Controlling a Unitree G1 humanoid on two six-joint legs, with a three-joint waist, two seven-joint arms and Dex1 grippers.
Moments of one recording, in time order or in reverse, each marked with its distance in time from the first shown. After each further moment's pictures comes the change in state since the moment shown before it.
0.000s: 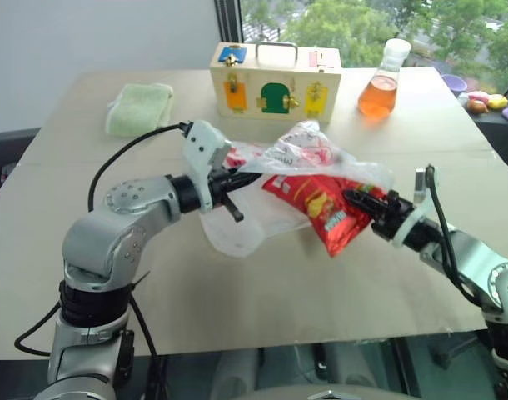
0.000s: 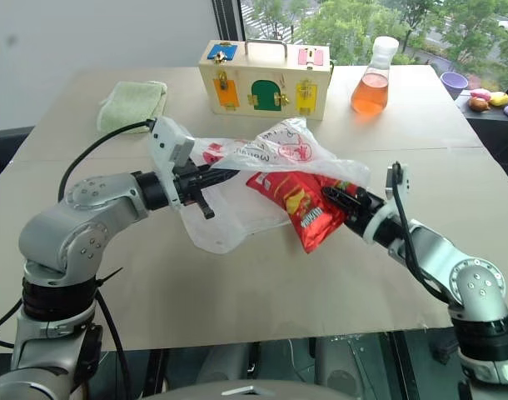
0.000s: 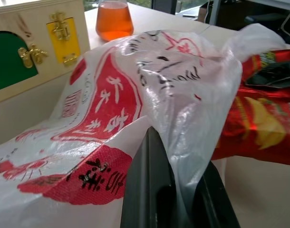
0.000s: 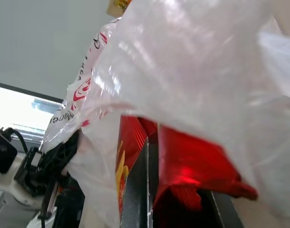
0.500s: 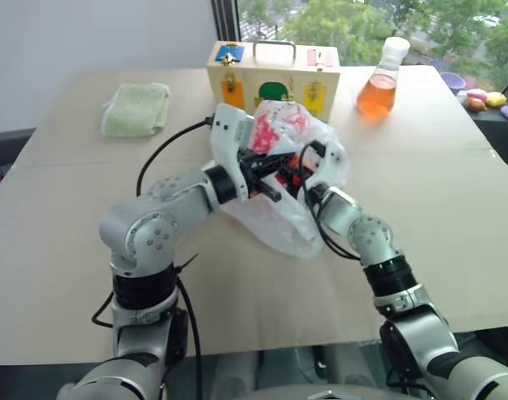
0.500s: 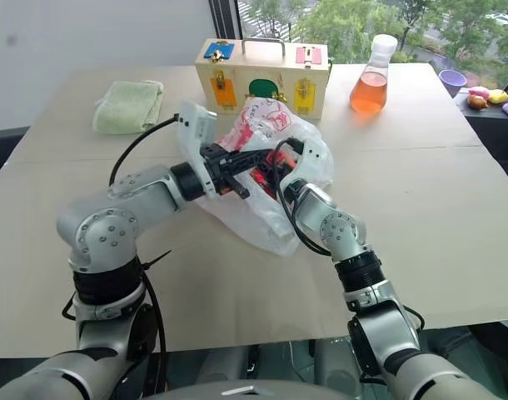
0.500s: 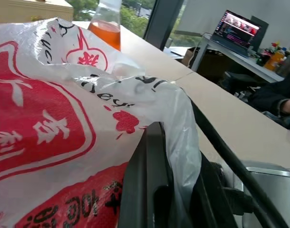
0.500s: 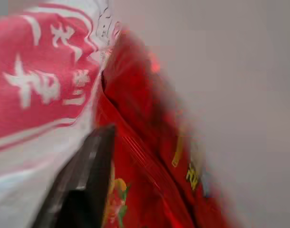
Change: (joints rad) left arm -0.124 -0.270 0.082 0.021 -0.146 0.230 0.309; right arm -0.360 0.480 0.214 0.496 -0.874 -0.181 0.160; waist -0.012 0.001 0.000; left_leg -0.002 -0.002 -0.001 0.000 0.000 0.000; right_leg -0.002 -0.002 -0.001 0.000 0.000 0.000
